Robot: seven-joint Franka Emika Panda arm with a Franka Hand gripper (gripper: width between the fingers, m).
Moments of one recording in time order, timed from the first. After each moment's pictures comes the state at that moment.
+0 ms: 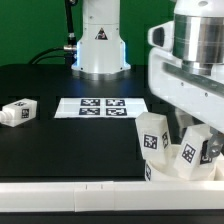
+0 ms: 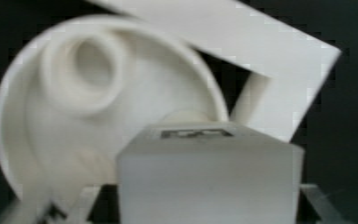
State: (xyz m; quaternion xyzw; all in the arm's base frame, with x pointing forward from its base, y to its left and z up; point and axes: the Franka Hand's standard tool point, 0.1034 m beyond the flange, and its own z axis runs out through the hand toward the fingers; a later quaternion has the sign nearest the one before) arm 0.647 0.109 0.068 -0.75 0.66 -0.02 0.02
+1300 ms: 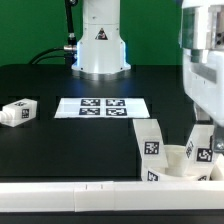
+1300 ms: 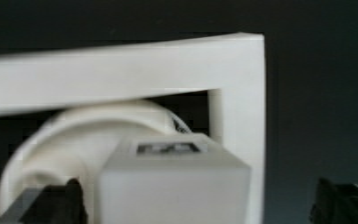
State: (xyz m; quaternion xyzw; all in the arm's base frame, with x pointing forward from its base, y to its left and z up) arm 0.644 0.115 0.082 -0.70 0.71 -0.05 0.06
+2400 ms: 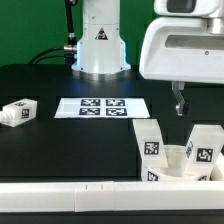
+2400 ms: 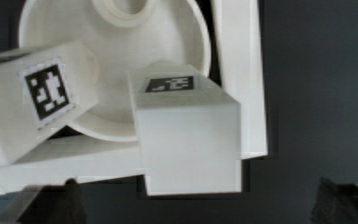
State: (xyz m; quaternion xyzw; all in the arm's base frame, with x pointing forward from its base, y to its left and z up) arm 0.641 0.117 0.110 -1.00 0.07 -0.05 -0.01
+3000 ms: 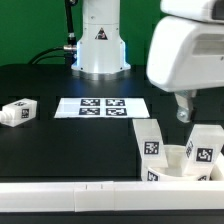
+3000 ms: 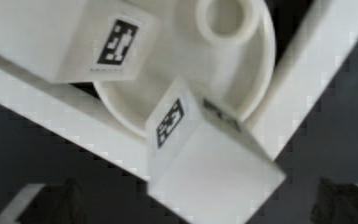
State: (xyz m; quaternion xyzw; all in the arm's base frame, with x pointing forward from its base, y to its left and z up) arm 0.635 0.117 0.108 -0.95 -0.29 0.02 -0.05
